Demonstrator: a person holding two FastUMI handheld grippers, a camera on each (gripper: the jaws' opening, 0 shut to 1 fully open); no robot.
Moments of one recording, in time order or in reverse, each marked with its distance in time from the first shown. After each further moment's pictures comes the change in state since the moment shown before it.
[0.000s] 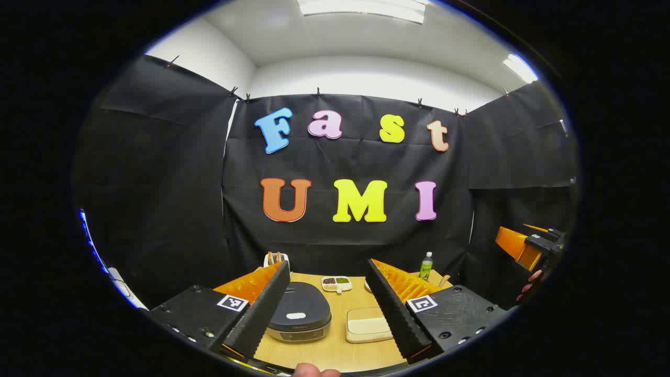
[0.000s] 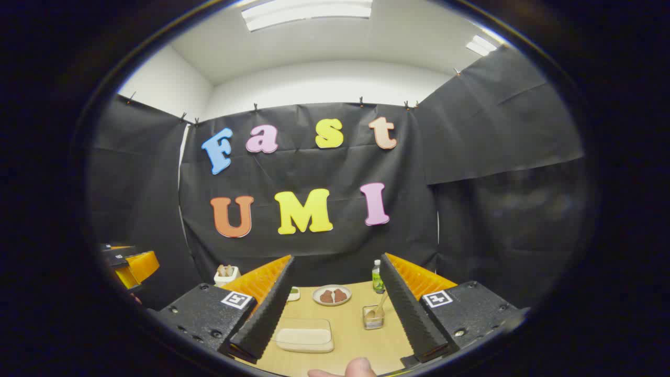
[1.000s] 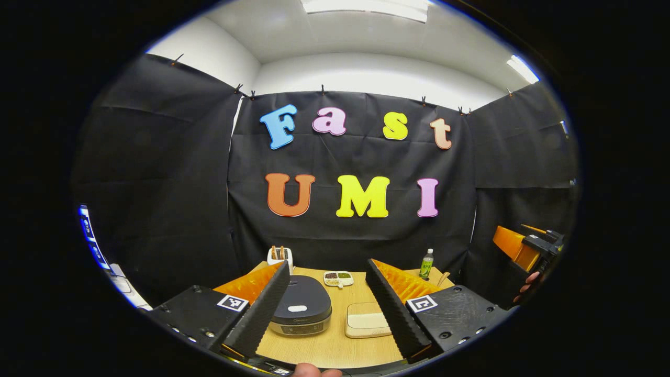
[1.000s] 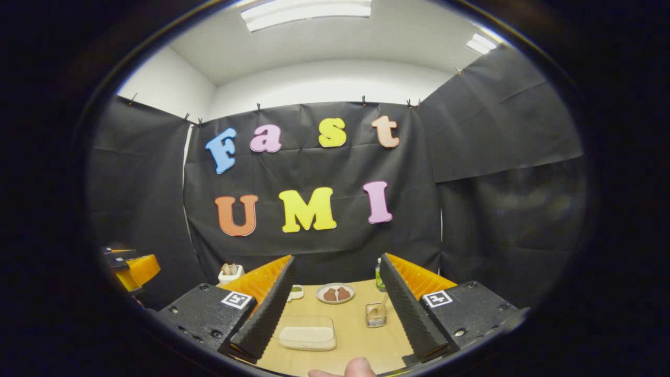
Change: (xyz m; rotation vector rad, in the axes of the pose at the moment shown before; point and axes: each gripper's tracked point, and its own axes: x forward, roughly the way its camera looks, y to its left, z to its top) left arm -0.020 -0.003 -0.005 -0.021 0.027 0.016; right arm -0.011 0.009 -0.006 -0.002 0.003 0.022
